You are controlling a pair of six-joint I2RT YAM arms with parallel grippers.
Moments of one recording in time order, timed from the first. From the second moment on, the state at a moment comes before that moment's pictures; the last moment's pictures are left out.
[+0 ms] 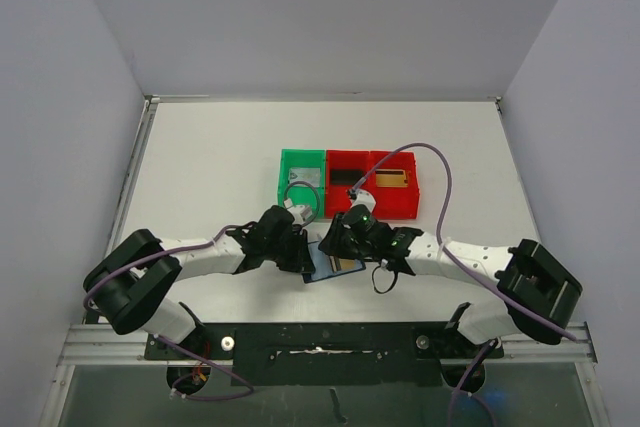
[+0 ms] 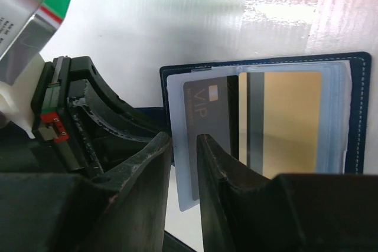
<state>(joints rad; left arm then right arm) -0.80 1.49 0.57 0.05 0.28 -0.67 0.91 1.37 0.67 -0.05 0.08 0.93</state>
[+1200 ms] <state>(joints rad) -0.81 1.10 0.52 -0.09 0.12 -0.76 0.86 1.31 0.61 0.05 0.02 0.94</state>
